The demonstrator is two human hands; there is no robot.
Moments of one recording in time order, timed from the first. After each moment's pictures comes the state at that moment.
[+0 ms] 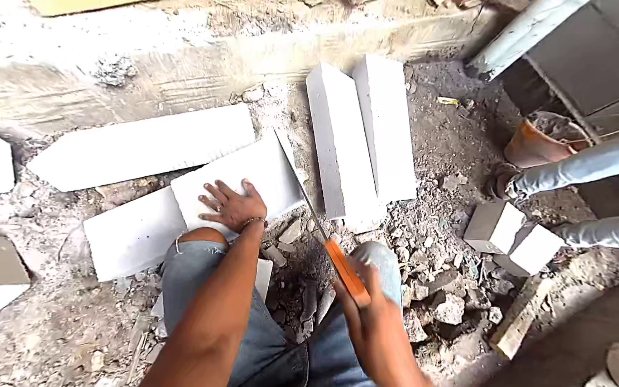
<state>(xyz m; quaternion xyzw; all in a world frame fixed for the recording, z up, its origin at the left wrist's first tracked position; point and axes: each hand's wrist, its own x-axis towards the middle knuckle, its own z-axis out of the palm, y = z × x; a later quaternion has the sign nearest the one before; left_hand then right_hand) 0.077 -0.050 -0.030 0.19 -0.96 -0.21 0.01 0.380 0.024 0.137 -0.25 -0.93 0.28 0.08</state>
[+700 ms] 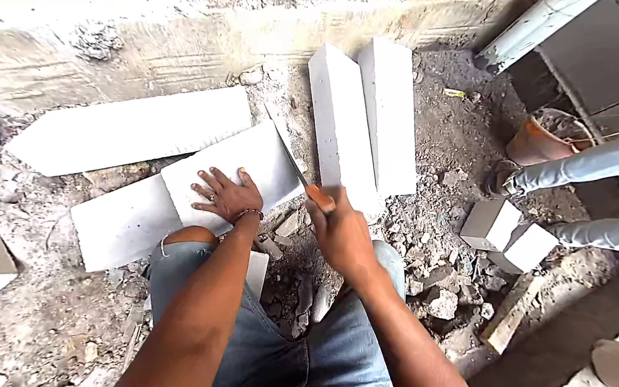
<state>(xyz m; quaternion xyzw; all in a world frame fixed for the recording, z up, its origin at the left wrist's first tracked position) 0.078 -0.052 -0.038 0.18 -0.97 -0.18 0.00 0.266 0.053 0.145 -0.25 -0.91 0.31 0.01</state>
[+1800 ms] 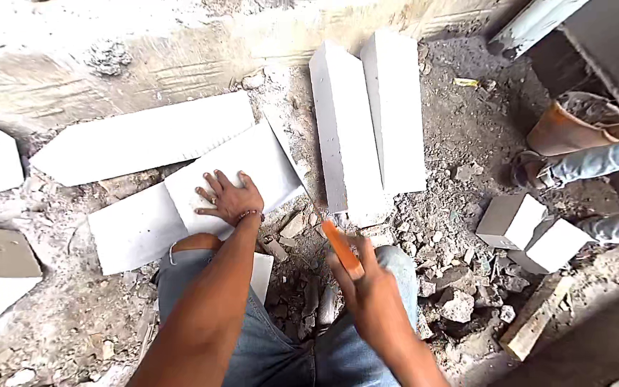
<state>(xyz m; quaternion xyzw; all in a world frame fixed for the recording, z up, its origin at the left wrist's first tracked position) 0.071 -0.050 -0.027 0.18 -0.96 -0.20 0.00 0.351 0.057 0.124 -0.24 -0.91 0.33 0.06</state>
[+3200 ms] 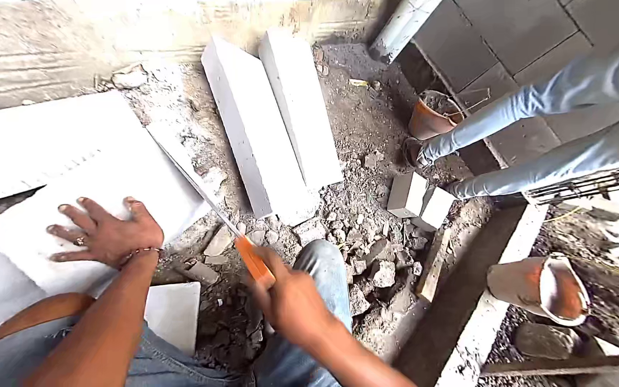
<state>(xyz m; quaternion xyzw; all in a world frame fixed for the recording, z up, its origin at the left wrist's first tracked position) 0.085 -0.063 -0.032 0.12 -0.97 -0.21 0.00 0.353 0.063 0.124 -0.21 -0.92 0.33 0.03</state>
